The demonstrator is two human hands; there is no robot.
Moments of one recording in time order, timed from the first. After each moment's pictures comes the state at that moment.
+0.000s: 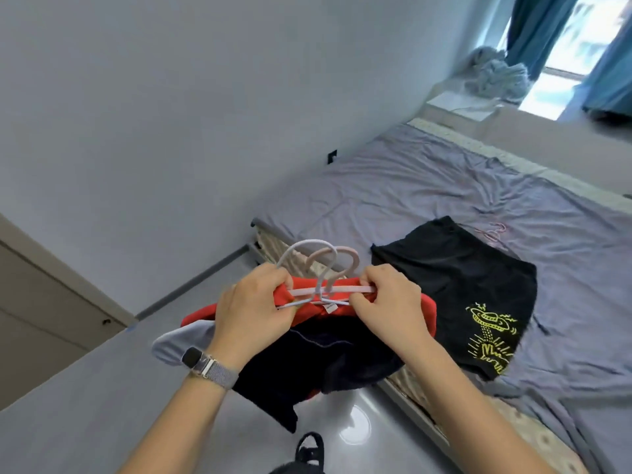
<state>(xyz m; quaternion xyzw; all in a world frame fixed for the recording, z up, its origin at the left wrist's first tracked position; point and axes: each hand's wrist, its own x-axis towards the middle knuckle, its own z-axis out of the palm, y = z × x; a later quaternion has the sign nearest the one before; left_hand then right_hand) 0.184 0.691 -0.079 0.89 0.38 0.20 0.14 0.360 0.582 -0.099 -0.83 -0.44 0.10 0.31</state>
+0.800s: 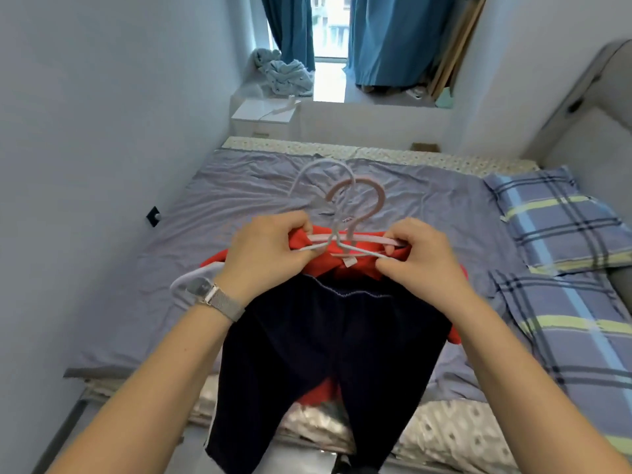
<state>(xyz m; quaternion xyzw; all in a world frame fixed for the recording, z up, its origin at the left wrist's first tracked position) 0.628 0.754 -0.042 0.96 0.01 0.14 0.26 0.690 0.528 -0.063 -0.89 -0.23 -0.05 0.38</state>
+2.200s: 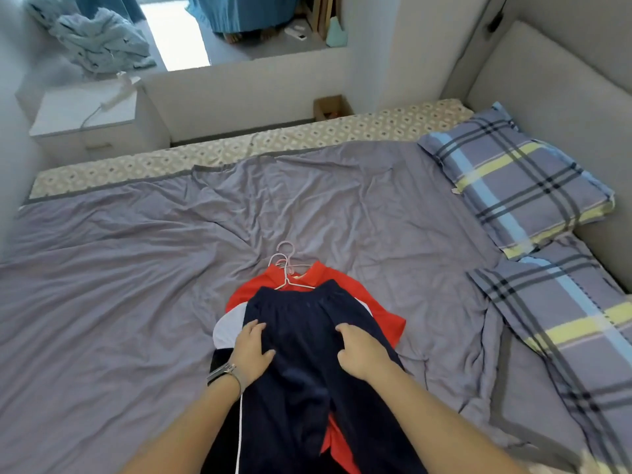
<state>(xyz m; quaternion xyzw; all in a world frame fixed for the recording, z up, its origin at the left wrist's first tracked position) 1.058 0.809 -0.406 0.93 0.02 -0.27 0.26 1.034 0.573 -0.363 -0.91 0.08 0.34 0.24</state>
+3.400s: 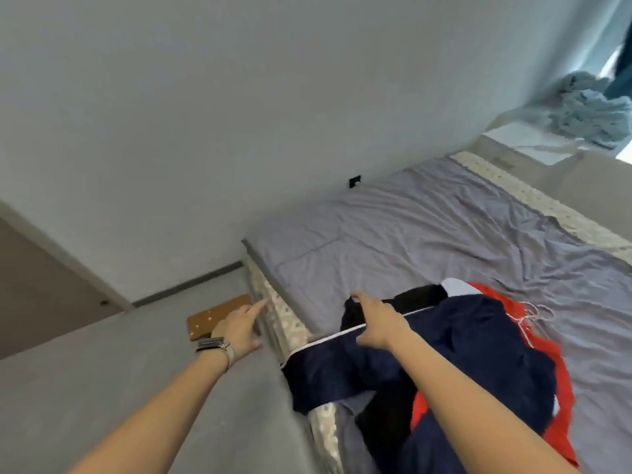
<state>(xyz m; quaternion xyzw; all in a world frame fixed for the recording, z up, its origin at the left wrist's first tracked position) 0.446 0.775 -0.244 0.82 0.53 -0.09 0.17 0.732 0.679 -0.204 -0.75 -0.59 0.29 0.00</state>
